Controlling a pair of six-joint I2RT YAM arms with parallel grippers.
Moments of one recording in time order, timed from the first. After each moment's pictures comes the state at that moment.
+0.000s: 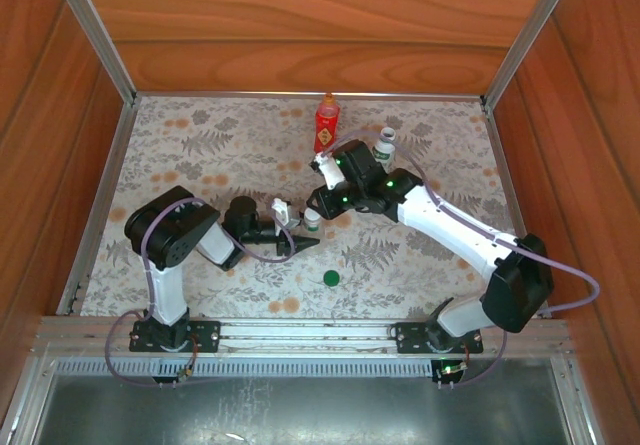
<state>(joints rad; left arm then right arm) -0.62 1.91 0.43 1.24 0.87 0.08 0.78 1.45 1.18 -0.60 -0.26 0.19</state>
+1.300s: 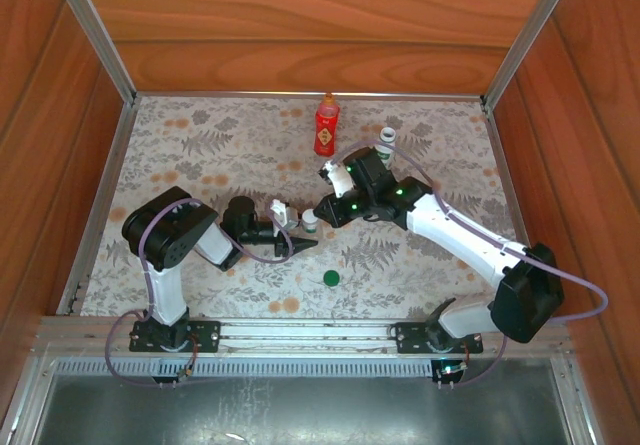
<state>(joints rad) -0.60 1.90 0.43 1.22 0.88 0.11 0.76 1.38 1.07 -0.58 -0.39 0.22</state>
